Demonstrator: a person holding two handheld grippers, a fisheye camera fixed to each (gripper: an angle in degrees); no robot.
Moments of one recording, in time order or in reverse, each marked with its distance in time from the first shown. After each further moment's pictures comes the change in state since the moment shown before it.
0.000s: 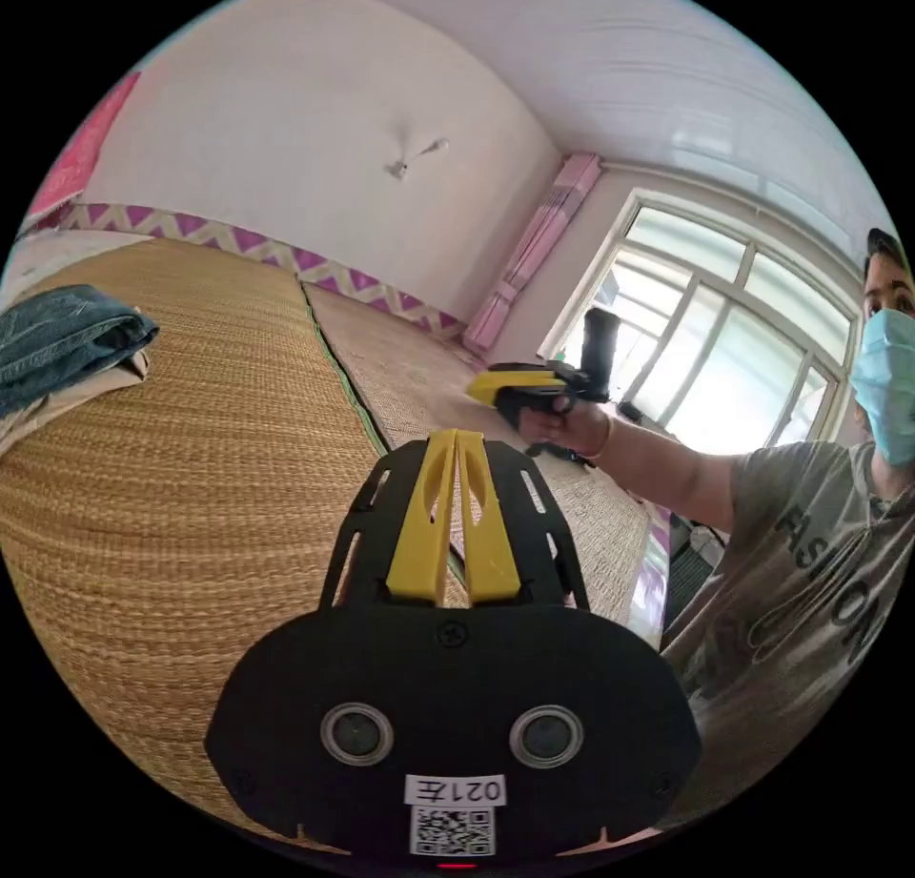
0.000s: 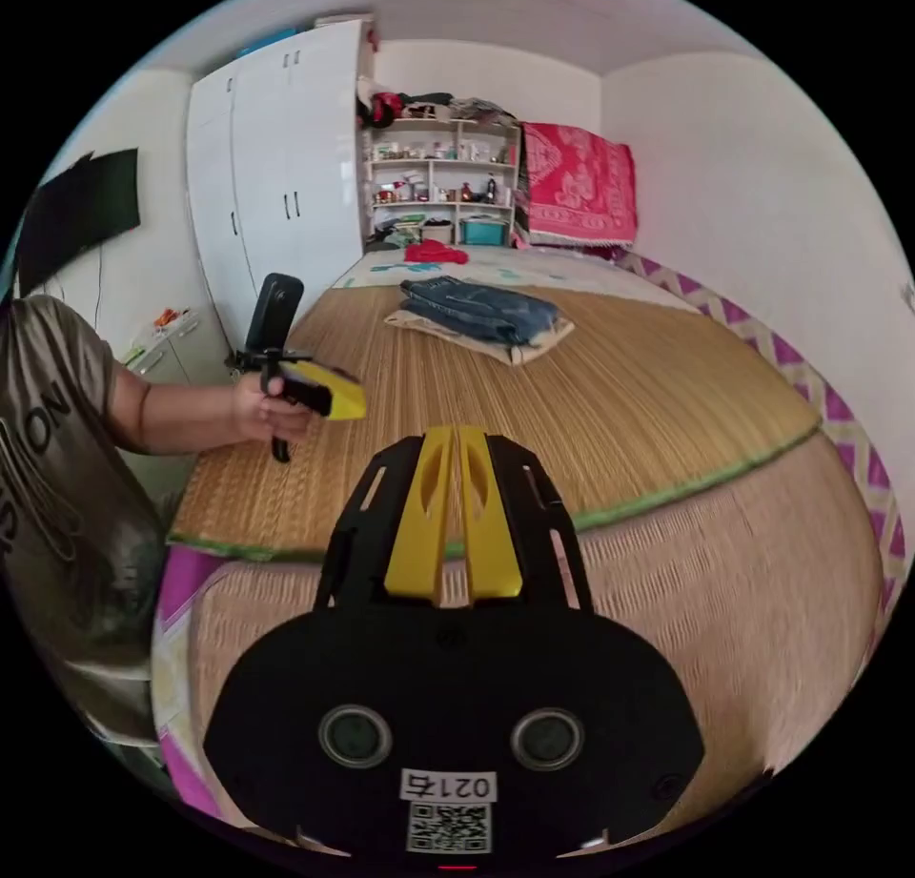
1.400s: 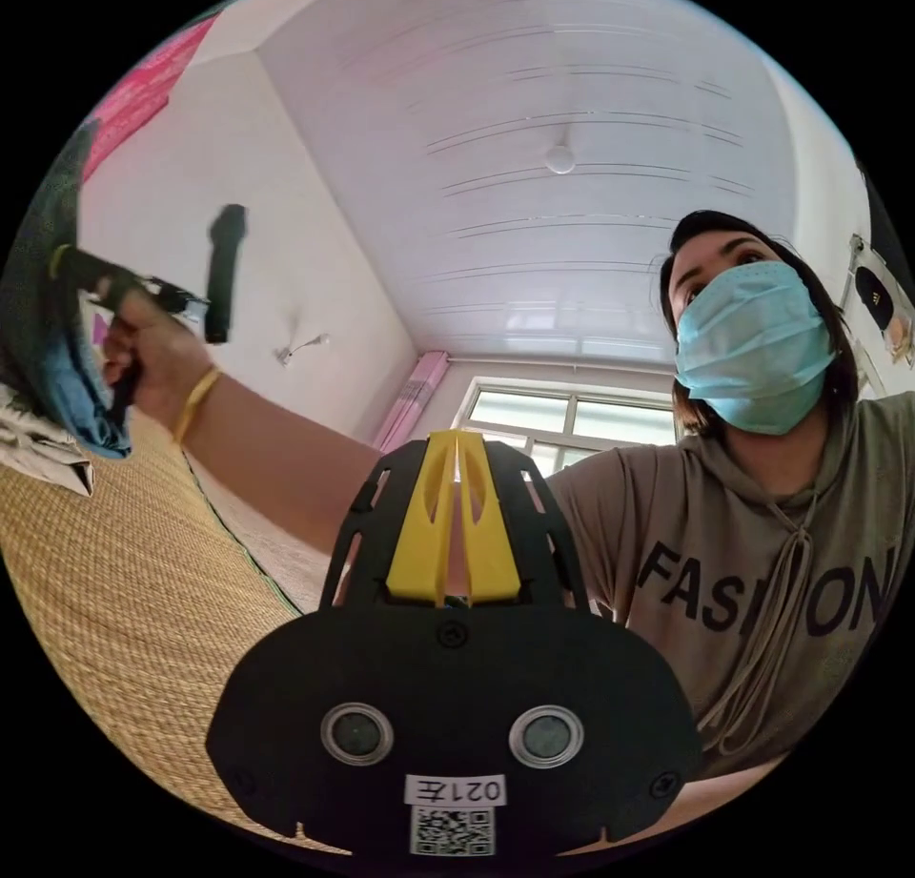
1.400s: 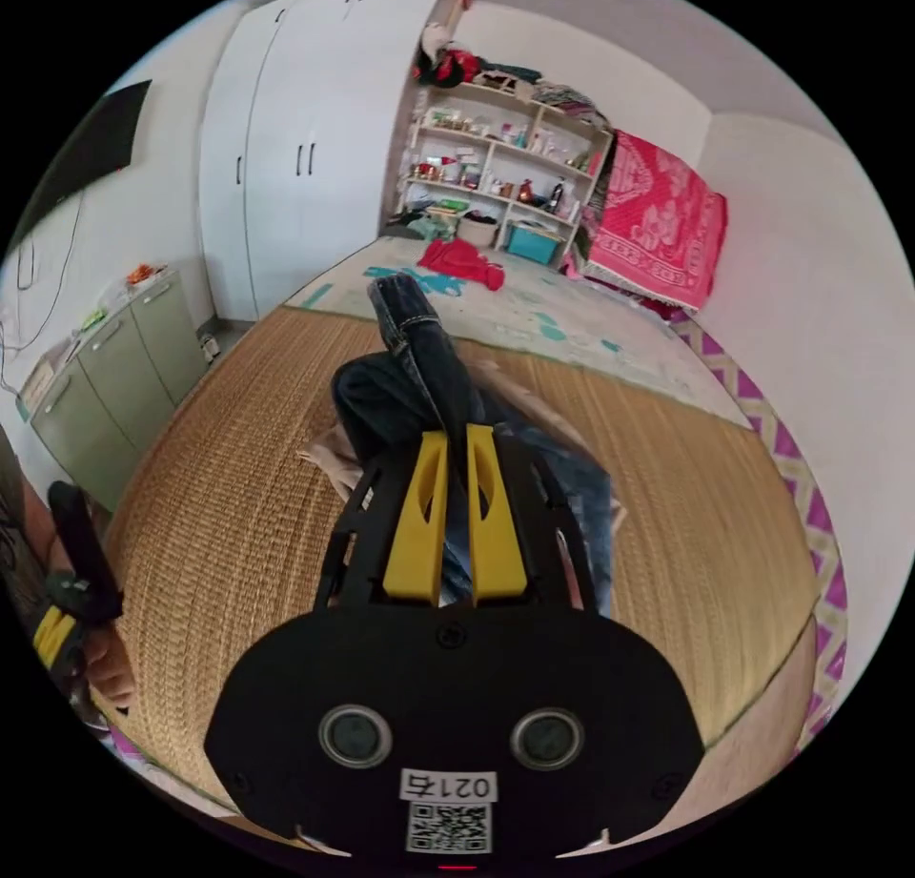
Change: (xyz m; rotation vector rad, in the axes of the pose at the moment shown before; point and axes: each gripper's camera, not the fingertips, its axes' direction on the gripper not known) left arm -0.011 0.225 -0.102 0.584 0.418 0.089; right arm -0.067 -0.448 0.177 -0.068 0.057 -0.165
